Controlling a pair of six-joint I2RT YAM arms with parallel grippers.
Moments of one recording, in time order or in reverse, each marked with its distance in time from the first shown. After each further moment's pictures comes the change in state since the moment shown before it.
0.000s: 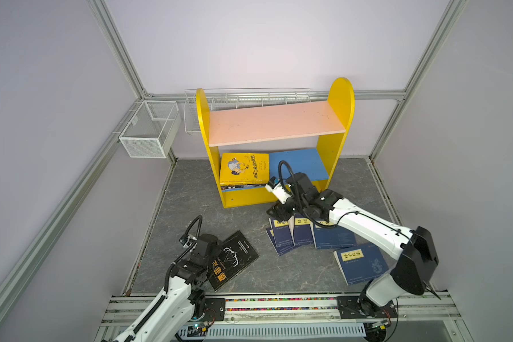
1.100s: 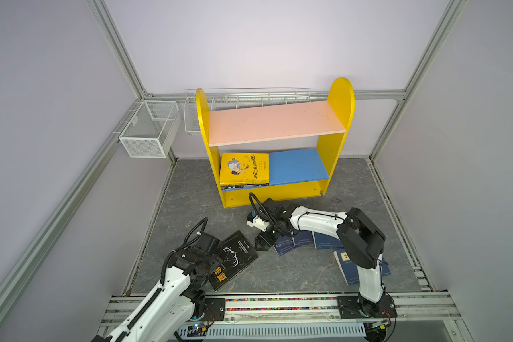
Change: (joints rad) left arm -0.027 0.062 0.198 -0.557 0.145 -0.076; right arm 0.049 0.358 0.046 -0.024 -0.187 0.005
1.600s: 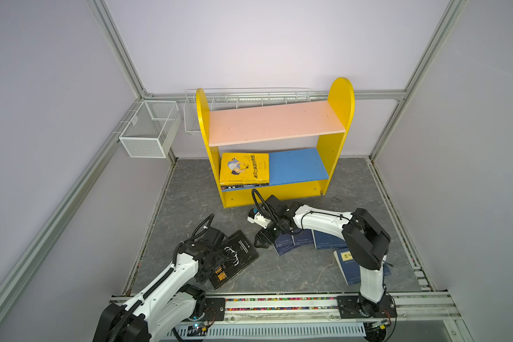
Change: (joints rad) left arm -0.003 0.255 0.011 0.181 0.065 0.054; right arm -0.016 -0.040 -0.013 0.022 -0.047 0.031
